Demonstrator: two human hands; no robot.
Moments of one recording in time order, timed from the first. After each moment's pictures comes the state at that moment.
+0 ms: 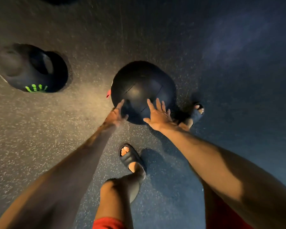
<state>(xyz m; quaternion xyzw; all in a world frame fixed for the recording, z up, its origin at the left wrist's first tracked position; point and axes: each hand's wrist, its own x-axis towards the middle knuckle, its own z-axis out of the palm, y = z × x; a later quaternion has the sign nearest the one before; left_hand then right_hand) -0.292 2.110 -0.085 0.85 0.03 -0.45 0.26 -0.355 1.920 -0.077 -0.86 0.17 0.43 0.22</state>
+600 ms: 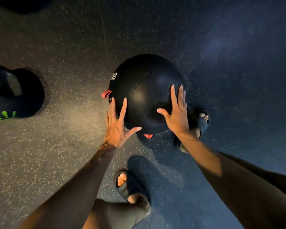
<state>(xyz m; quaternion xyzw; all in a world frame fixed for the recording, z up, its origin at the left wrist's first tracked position) -0.273 2.063 -0.214 0.91 -0.20 -0.23 0.28 -0.339 1.823 -0.205 -0.88 0.29 0.11 0.35</state>
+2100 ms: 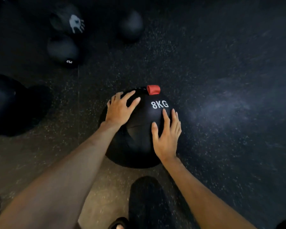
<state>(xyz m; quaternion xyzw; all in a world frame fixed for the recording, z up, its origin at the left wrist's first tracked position) 0.147 1.645 -0.218 0.95 -0.22 -0.04 0.20 -0.030 1.540 -0.268 -0.87 0.30 -0.22 0.33</state>
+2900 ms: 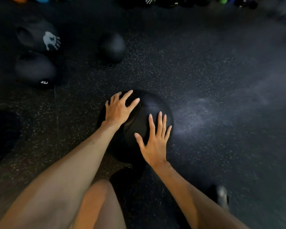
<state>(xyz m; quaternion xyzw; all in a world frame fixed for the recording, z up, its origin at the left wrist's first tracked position) 0.272 1.602 -0.223 0.92 -0.30 -0.04 0.24 0.079 1.551 -0.258 -0.92 0.30 -0.22 0.16</state>
